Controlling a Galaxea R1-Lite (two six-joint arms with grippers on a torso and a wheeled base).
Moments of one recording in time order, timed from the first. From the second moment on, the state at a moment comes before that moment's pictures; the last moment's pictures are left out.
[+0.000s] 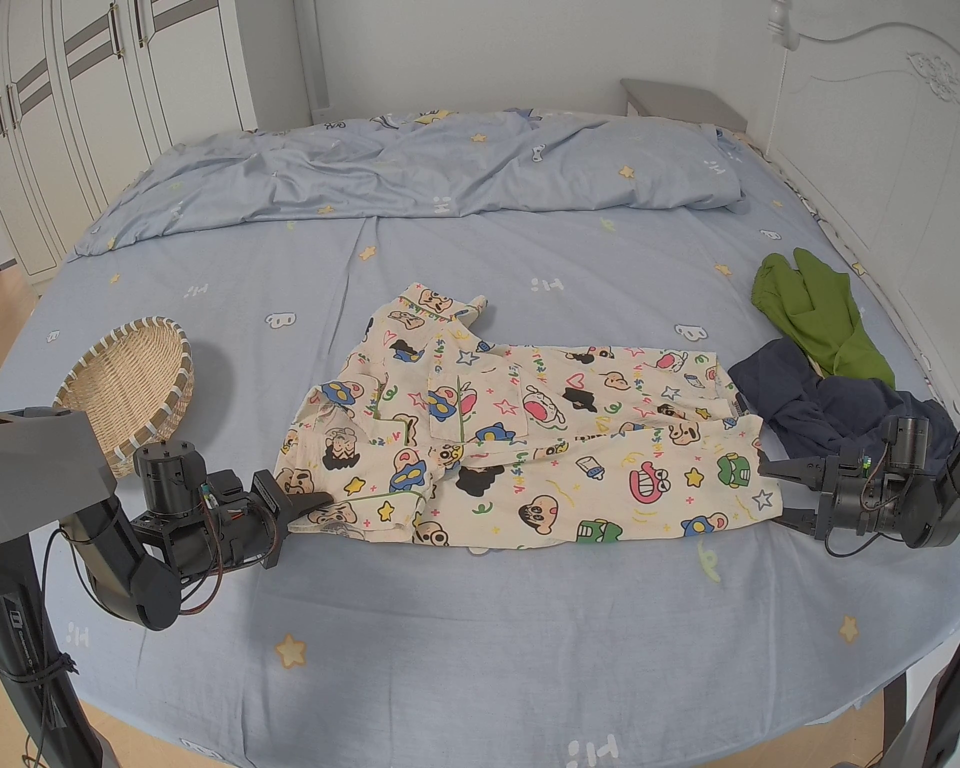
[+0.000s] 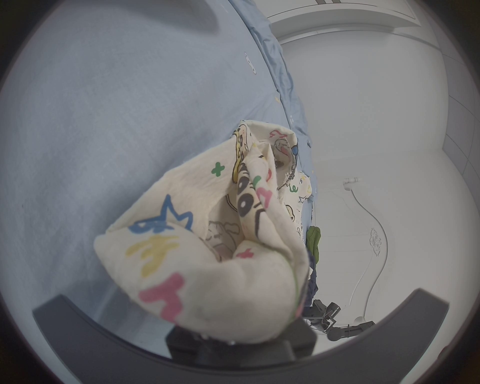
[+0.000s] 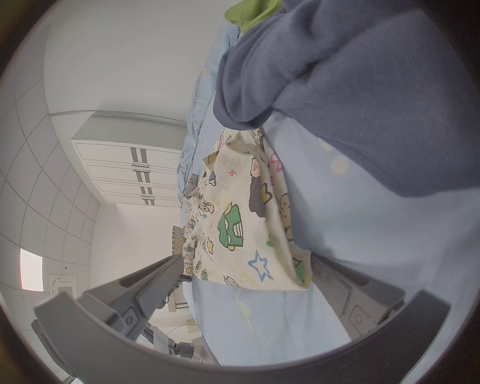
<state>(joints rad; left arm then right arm) -0.08 2.14 -0.53 -1.25 -0.54 -1.02 -0.25 2.06 -0.66 -0.75 1.03 0.58</state>
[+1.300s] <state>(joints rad) -0.07 1.93 -0.22 -1.24 -0.55 -0.97 -0.25 1.84 -0.50 -0.56 1.03 0.58</state>
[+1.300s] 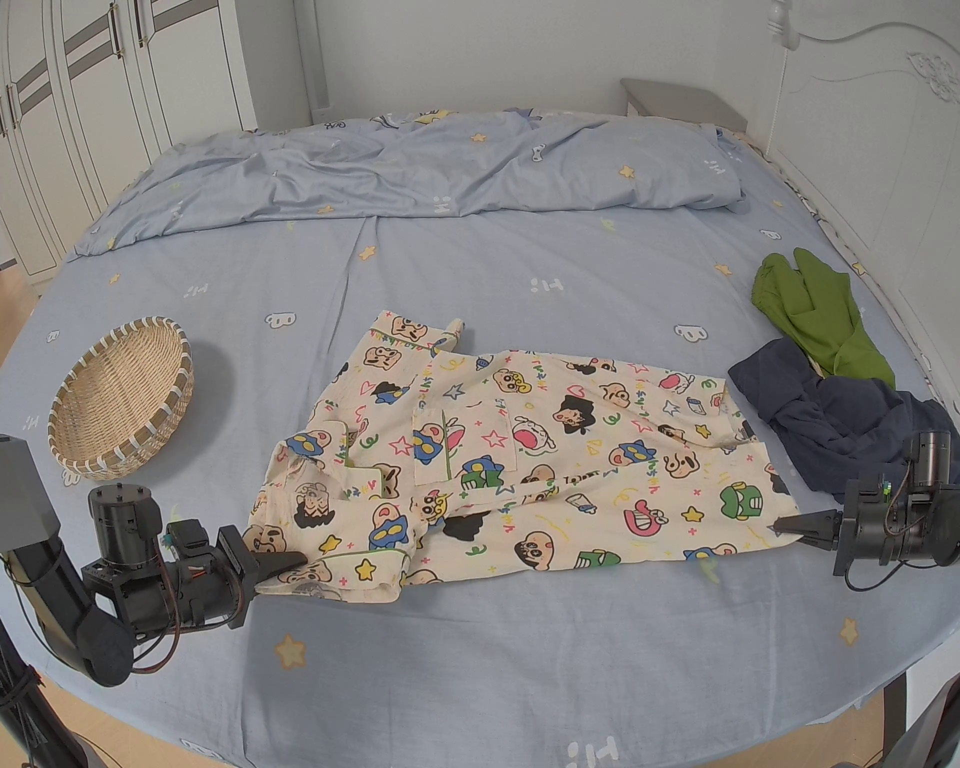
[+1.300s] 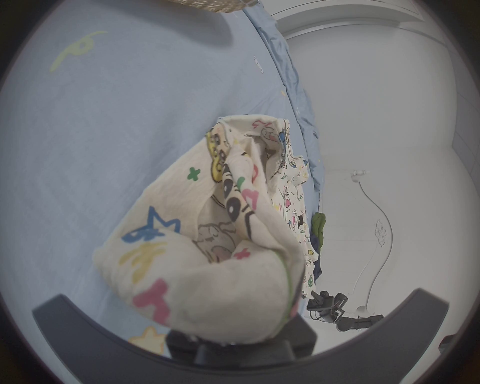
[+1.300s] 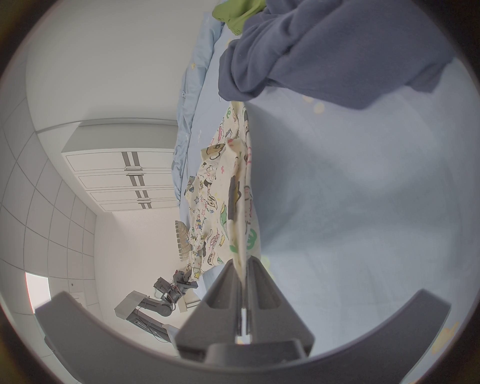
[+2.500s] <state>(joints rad) -0.09 1.59 -0.02 -0.76 -0.53 -0.80 -0.39 1.70 -0.11 -0.37 0.94 0.09</state>
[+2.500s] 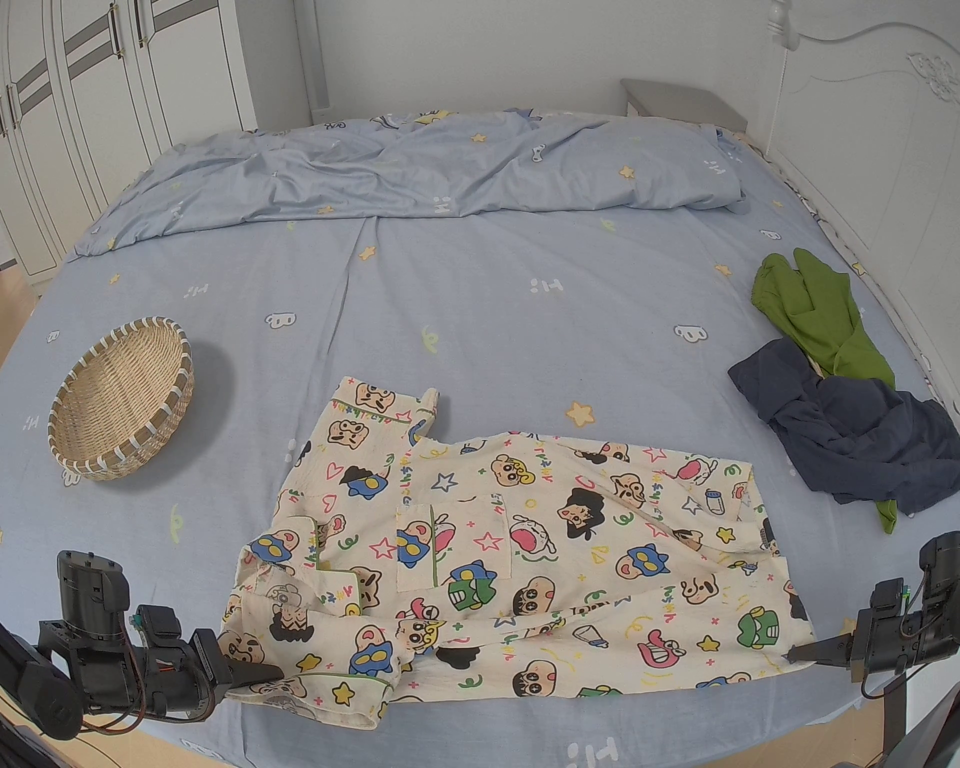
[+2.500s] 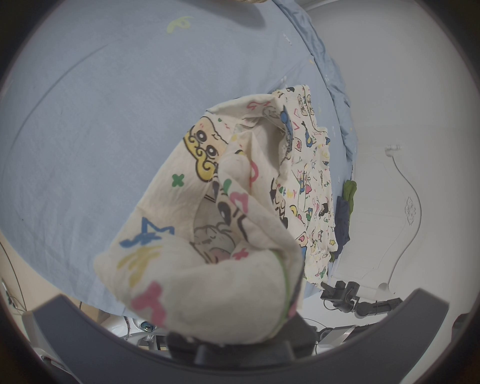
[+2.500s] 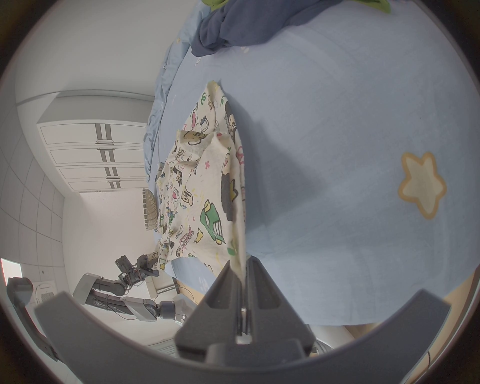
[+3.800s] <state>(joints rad) -0.05 1.49 -0.03 -0.59 -0.52 -0.70 -0.48 1.67 -0.15 -0.38 0.93 0.04</state>
